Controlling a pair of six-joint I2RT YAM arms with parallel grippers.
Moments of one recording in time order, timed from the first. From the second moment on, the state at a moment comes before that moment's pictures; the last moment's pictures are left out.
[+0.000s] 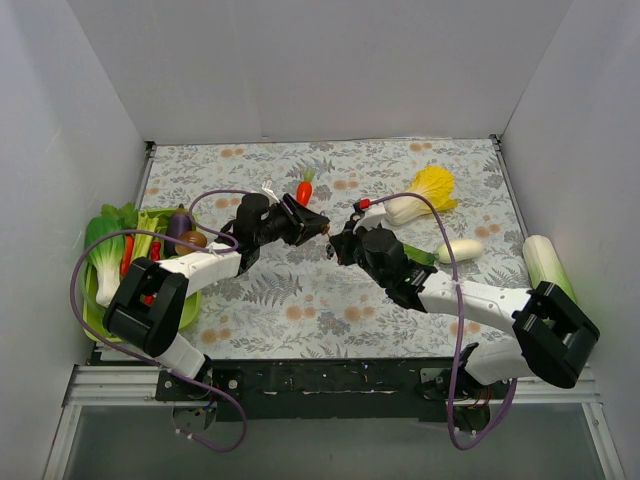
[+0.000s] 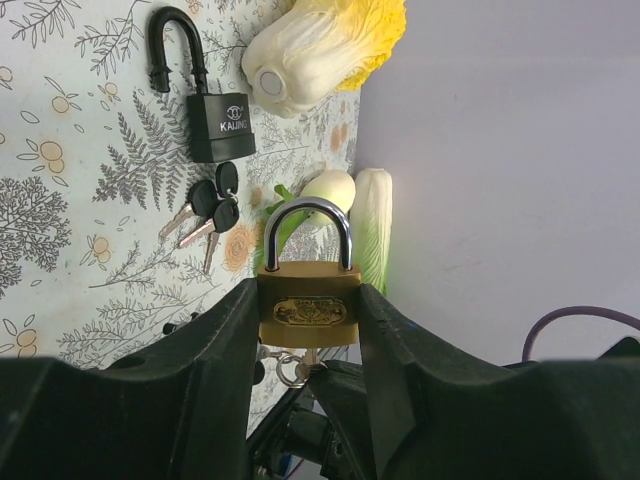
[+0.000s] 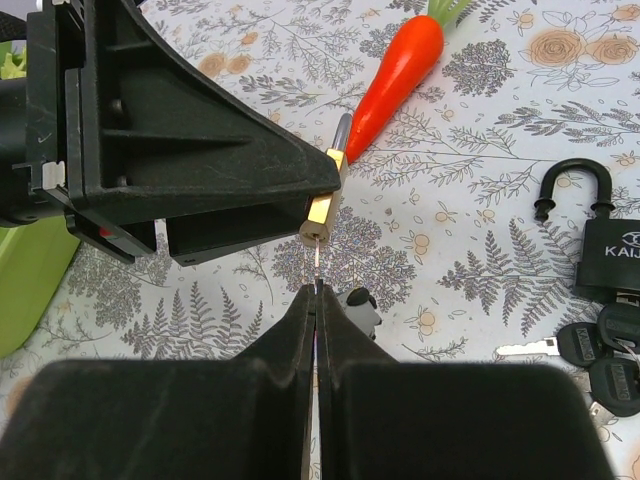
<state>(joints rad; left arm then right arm) -0.48 1.55 0.80 0.42 0.40 -1.25 0.91 1.34 0.70 0.38 0.30 0.44</state>
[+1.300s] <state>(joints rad) -0.52 1.55 0.80 0.42 0.32 -1.22 0.88 1.41 0.74 0.40 0.28 0.46</state>
